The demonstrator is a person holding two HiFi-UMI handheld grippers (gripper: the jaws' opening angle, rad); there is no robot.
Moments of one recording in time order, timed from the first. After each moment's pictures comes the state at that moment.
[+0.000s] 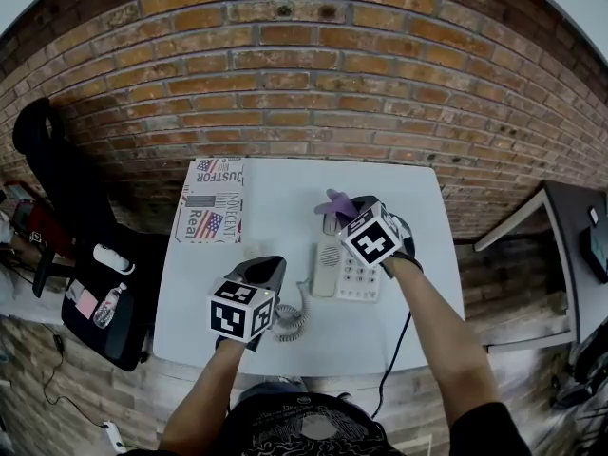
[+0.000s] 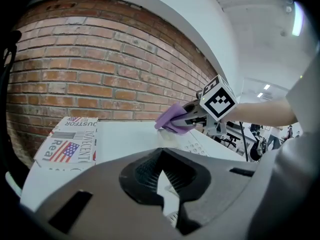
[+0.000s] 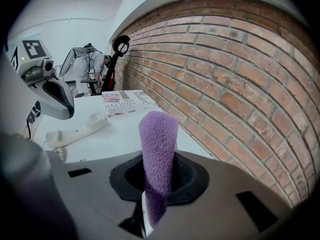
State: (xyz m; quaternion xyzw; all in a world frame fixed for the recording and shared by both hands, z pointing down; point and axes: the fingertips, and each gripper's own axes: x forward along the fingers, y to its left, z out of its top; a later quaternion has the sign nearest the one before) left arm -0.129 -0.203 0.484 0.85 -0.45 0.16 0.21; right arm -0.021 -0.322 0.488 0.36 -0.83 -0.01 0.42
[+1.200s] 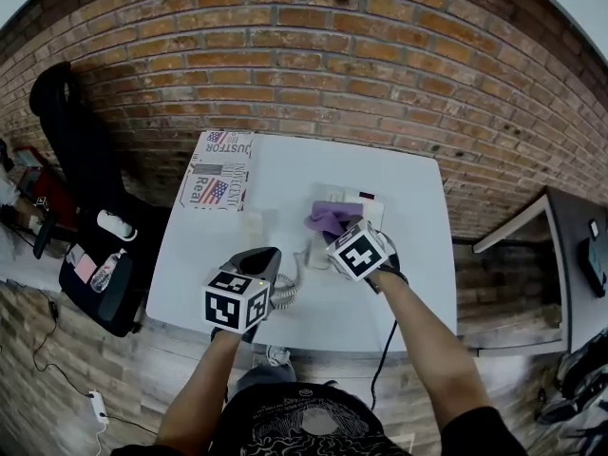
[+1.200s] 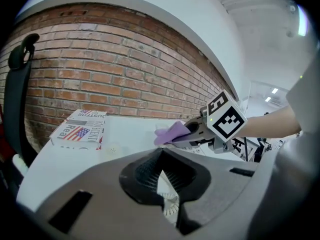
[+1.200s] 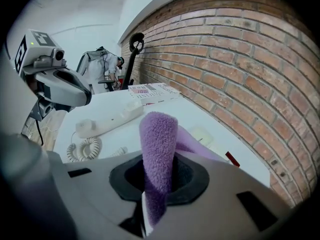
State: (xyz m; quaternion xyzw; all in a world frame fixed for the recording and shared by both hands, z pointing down) left arm -0.129 -0.149 0.486 0.83 -0.48 0.15 0.23; right arm -0.040 -0.230 0.540 0.29 -0.85 0.04 0.44
